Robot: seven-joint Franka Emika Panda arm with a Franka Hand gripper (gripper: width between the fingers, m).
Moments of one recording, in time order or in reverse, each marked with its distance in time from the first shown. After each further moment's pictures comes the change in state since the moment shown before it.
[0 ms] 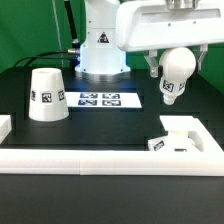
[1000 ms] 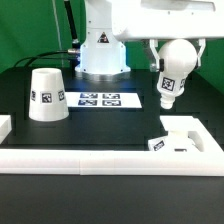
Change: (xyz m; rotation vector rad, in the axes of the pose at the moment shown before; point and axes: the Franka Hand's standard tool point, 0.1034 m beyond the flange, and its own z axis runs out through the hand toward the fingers) arm 0.032 0.019 -0.013 -0.063 0.168 -0.159
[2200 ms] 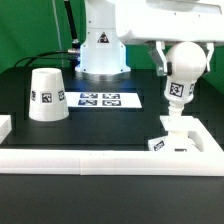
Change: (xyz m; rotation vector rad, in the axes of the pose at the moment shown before) arm 0.025 0.006 0.013 -0.047 0.126 0.001
